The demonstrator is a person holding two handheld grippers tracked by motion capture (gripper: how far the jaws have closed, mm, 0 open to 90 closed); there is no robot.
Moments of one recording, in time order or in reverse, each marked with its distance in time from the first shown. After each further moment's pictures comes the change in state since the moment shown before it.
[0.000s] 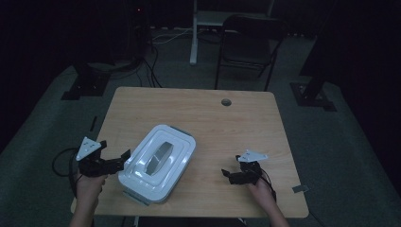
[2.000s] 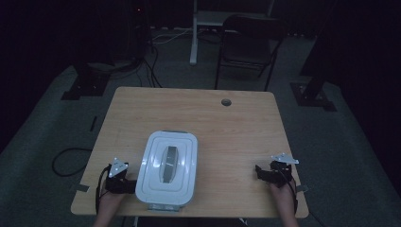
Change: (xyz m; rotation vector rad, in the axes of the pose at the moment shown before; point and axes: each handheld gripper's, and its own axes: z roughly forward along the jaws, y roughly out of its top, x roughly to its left) left arm -0.035 -0.090 0.055 0.180 -0.095 0.081; right arm -0.064 -0.054 -0.044 0.092 -0.409 0.289
